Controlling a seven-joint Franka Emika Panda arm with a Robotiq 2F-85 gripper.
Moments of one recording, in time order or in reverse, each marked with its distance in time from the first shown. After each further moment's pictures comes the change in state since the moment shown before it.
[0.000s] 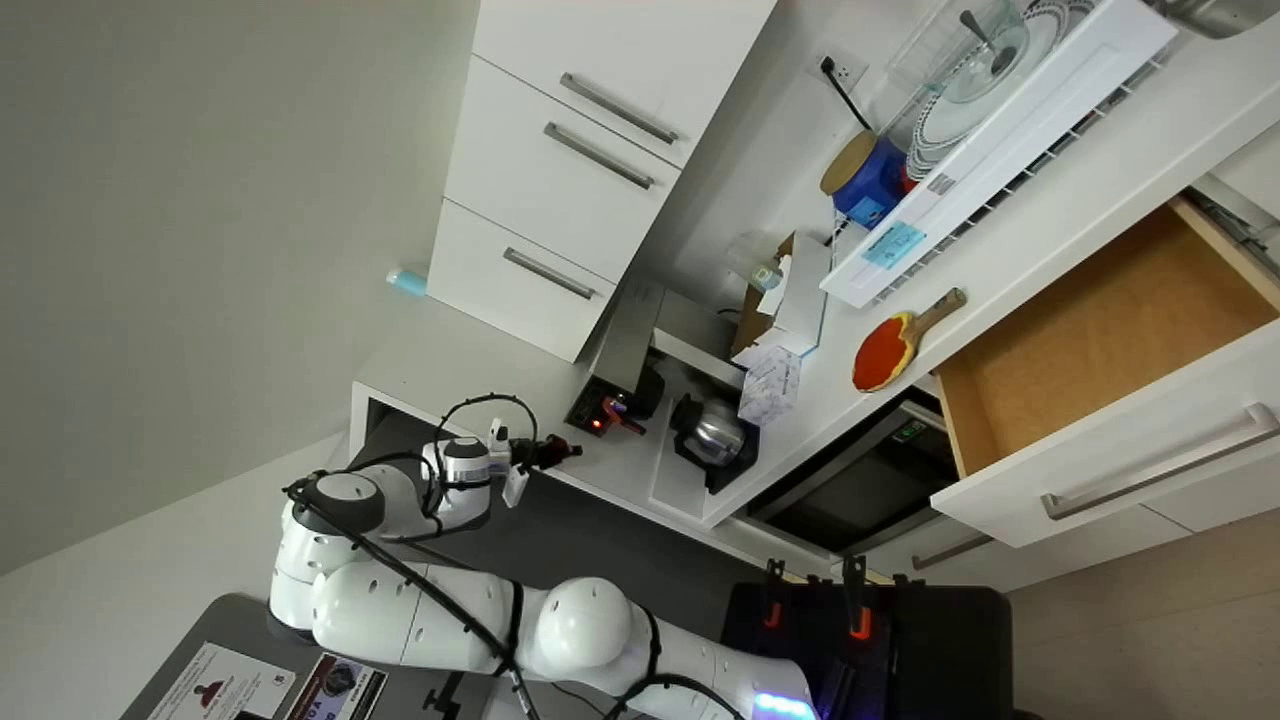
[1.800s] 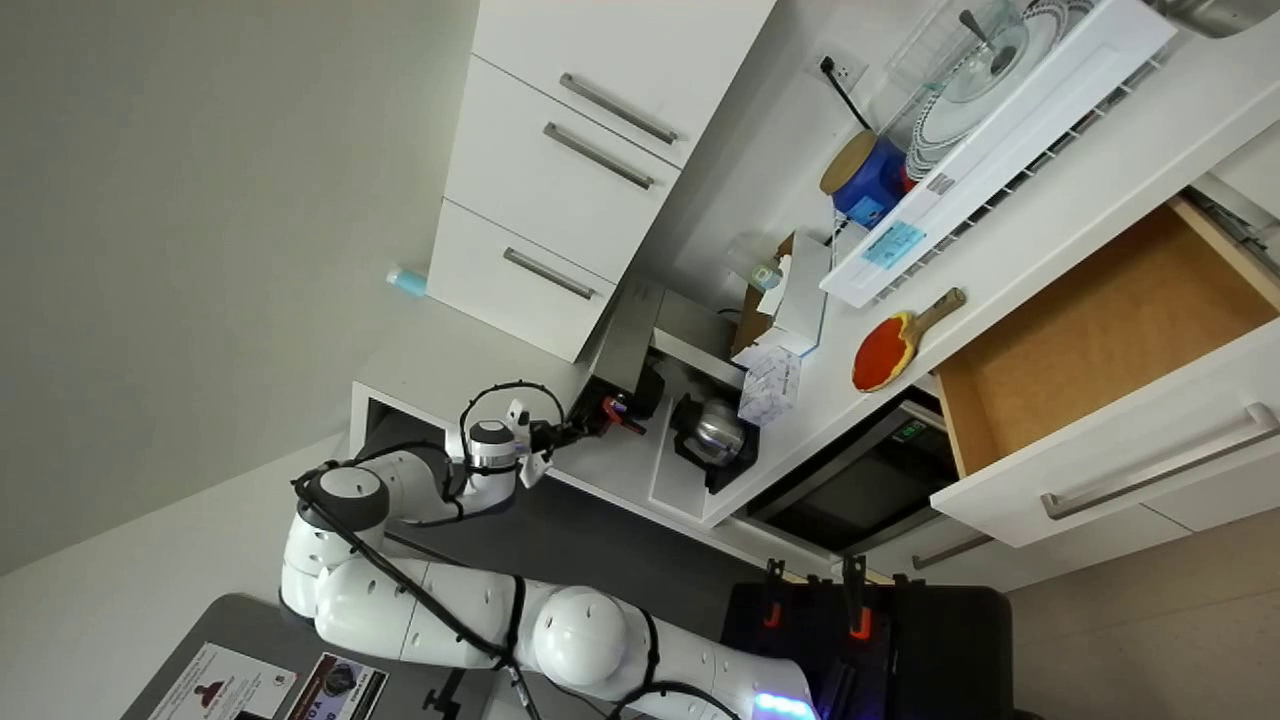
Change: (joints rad) arm -0.187 0.030 0.070 -0.058 -0.010 0.236 0.079
